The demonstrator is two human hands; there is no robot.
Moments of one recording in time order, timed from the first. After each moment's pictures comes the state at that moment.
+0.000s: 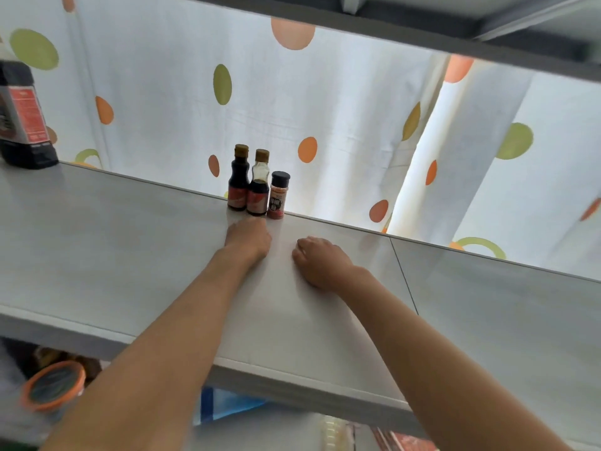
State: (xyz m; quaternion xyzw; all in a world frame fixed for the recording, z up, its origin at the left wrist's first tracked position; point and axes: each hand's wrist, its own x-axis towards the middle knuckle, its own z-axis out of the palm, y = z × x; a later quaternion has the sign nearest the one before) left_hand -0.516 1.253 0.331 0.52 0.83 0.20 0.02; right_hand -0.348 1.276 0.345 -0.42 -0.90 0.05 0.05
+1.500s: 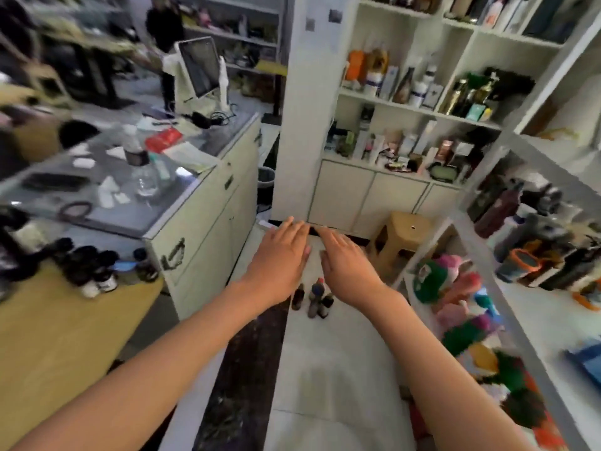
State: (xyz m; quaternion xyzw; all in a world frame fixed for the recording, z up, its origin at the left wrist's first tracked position) left_hand -0.142 0.431 0.221 0.00 0.98 0.14 -0.12; right_hand -0.200 0.576 0.237 0.35 -0.92 0.15 0.03
